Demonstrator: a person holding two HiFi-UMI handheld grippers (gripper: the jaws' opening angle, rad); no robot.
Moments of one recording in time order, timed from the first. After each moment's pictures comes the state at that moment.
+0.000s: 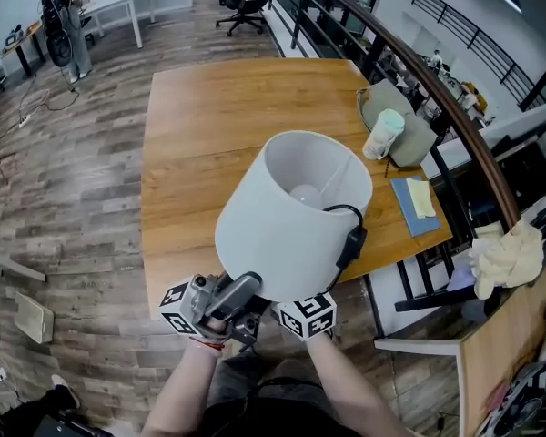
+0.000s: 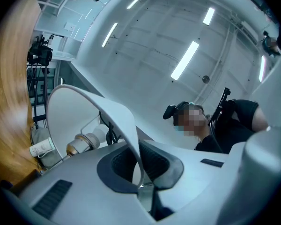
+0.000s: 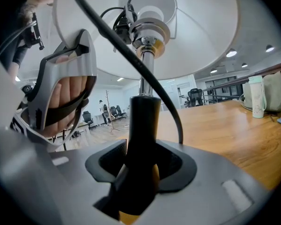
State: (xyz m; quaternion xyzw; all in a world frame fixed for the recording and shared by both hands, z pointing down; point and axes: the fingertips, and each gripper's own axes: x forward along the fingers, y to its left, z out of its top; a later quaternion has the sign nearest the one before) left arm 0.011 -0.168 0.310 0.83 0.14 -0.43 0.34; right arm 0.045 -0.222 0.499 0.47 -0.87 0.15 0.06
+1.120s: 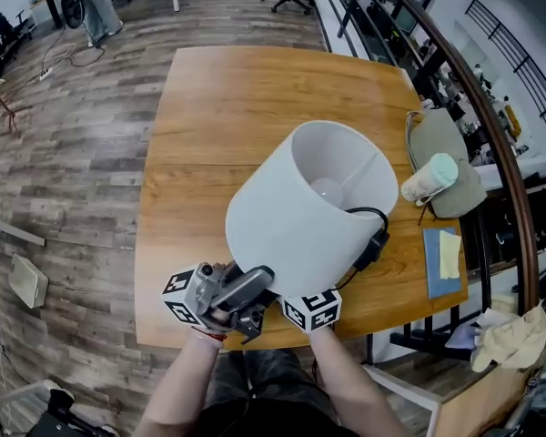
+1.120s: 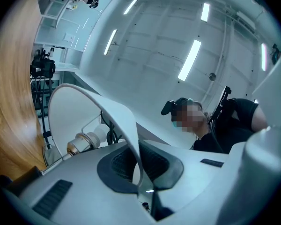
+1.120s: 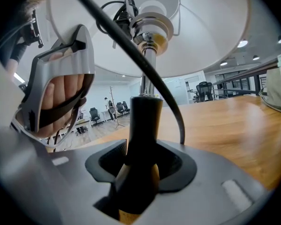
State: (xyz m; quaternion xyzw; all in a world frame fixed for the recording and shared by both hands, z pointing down) left arm 0.047 -0.319 0.340 0.83 0.08 -0.44 0.33; right arm 0.067 -0.375 0.529 0.41 -0.89 0.17 0.08
